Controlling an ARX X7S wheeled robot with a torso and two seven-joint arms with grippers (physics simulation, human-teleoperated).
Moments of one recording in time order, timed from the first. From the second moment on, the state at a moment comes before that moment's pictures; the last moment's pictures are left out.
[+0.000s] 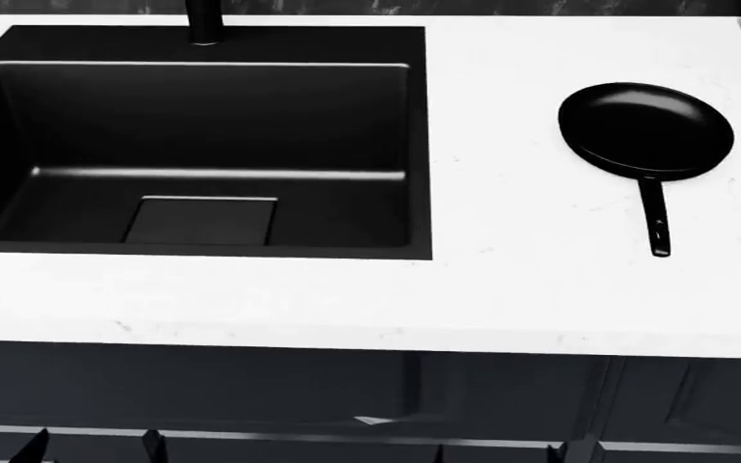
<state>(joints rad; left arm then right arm) -0.01 -0.11 0.14 -0.01 -0.05 0.02 -0.14 0.01 0.11 -0.14 -0.01 0.07 0.01 0.14</state>
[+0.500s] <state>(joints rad) -0.13 -0.17 0.11 0.34 -0.17 -0.42 -0.17 0.14 0.24 -0.04 -0.42 0.22 0.47 0.16</state>
